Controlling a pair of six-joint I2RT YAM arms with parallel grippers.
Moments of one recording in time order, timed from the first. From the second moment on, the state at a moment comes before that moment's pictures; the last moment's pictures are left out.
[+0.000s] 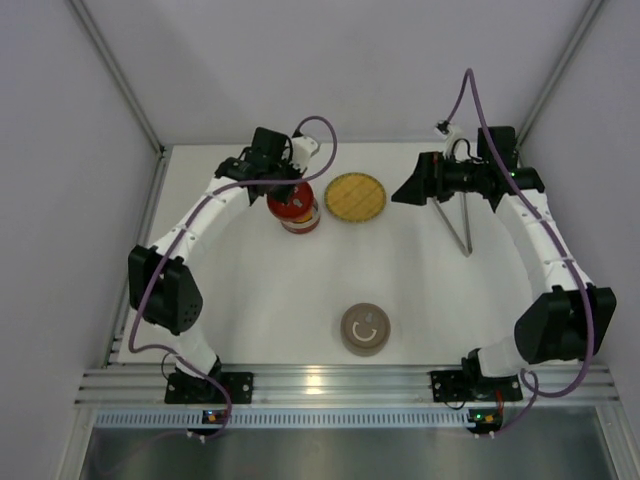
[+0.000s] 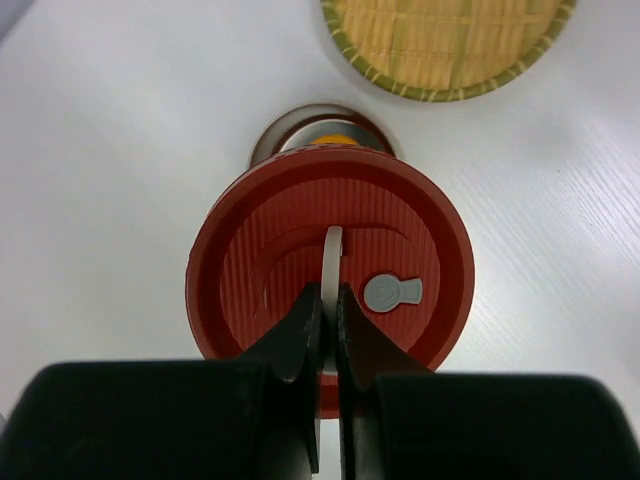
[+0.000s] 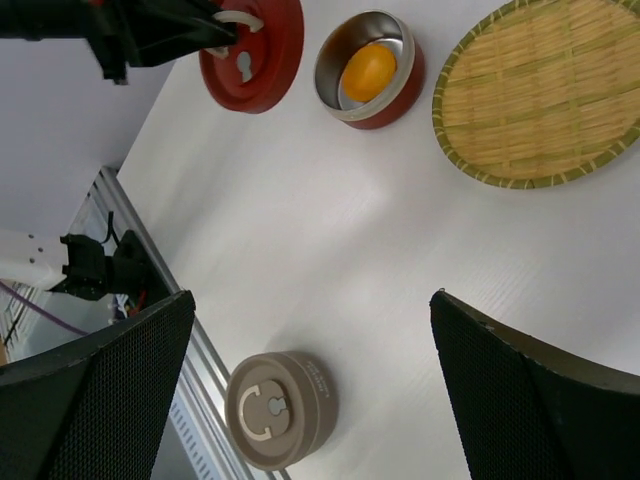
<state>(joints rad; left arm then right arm) -0.45 1.71 1.64 -0.70 0.09 0.32 0.09 1.49 1.44 -0.66 -0.87 0.08</state>
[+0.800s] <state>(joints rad) -0.38 2.08 1.84 -0.68 -0.19 -0.38 0.06 1.40 1.36 -0.67 -0.85 0.04</state>
